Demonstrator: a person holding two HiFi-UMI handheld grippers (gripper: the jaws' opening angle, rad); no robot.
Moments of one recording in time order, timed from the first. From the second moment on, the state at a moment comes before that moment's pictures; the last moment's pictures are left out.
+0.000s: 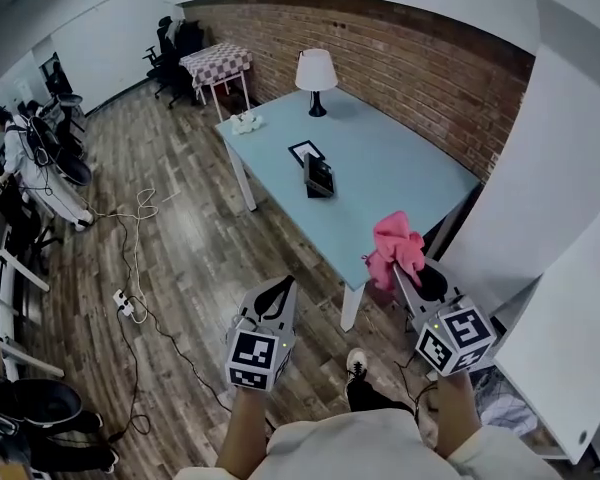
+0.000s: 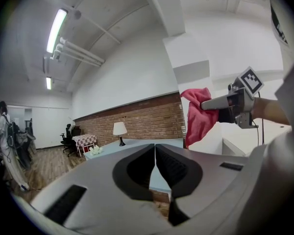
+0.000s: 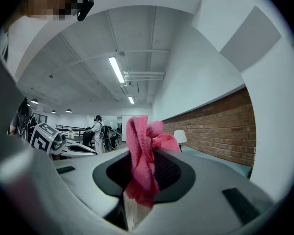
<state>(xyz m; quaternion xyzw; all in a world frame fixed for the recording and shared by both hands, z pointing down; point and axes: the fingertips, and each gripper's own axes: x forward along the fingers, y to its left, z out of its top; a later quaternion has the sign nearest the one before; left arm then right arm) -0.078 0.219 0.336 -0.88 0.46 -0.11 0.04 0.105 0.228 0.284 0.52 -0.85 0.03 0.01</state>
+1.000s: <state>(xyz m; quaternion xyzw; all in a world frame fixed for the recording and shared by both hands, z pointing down) -0.030 0.014 0.352 -0.85 0.51 -0.14 0.01 0.152 0.000 0.305 0.46 -0.89 0.06 0.02</state>
